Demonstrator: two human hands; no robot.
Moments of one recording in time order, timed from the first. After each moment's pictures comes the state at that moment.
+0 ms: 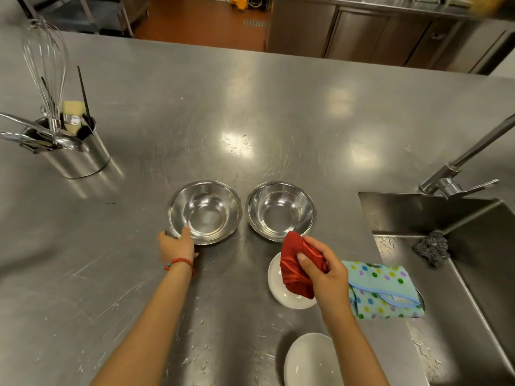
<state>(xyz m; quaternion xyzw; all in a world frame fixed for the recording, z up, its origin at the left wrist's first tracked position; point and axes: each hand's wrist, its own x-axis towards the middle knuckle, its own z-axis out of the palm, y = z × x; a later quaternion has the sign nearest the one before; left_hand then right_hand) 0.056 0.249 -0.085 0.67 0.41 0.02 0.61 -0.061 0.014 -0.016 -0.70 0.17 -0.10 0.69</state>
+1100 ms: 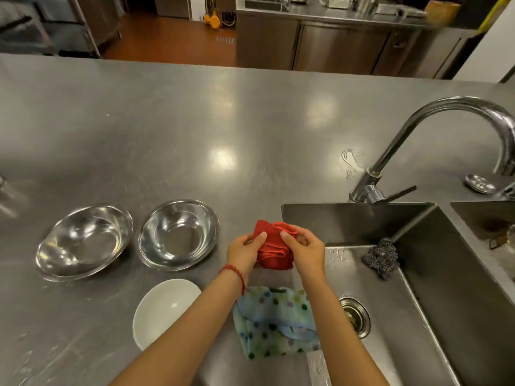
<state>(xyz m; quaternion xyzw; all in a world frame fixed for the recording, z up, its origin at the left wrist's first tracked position) 0.052 -0.097 -0.054 0.63 0.19 -0.20 0.73 0.025 -0.213 -0.053 -0.65 0.24 -0.11 0.71</state>
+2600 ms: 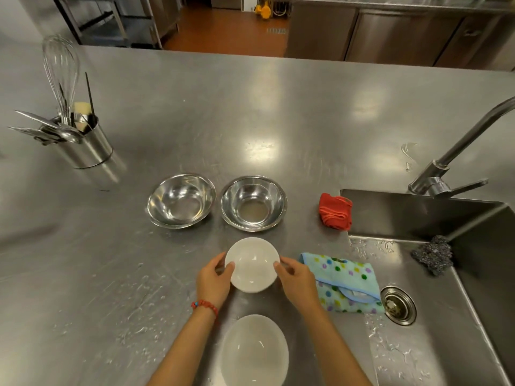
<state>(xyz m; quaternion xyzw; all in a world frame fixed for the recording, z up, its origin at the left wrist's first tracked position) -0.062 0.103 -0.087 0.77 0.23 -0.03 0.60 -0.070 -0.063 -0.076 -0.83 0.19 0.08 0.52</state>
